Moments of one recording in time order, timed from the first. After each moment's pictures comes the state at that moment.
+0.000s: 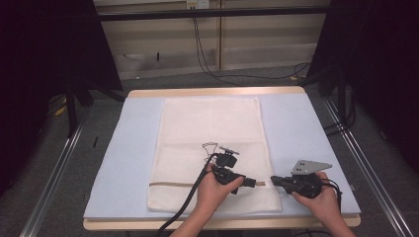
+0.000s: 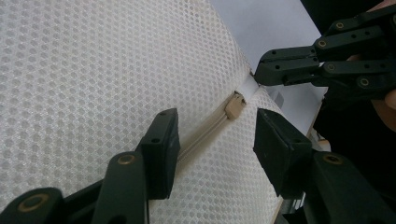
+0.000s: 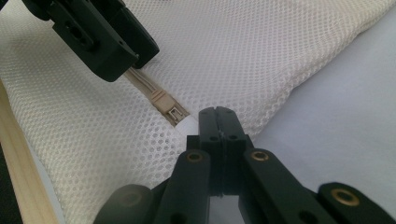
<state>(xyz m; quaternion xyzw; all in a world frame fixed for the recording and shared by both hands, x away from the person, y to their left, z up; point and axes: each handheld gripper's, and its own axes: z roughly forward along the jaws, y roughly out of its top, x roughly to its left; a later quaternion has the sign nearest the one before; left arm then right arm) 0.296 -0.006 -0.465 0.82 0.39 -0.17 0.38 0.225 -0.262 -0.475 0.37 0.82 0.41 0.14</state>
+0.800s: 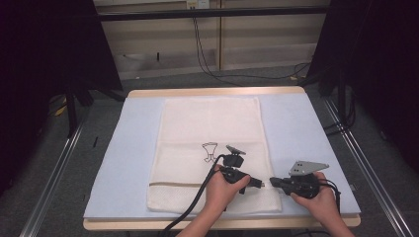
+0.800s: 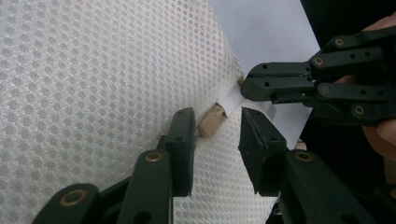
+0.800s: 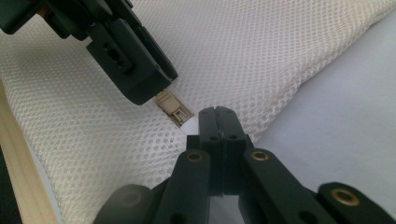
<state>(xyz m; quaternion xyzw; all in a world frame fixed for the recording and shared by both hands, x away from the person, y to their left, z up) 0.300 -0.029 -0.476 0.80 0.43 -0.22 0.36 0.226 -0.258 -0.478 0.38 0.82 0.40 0.13</state>
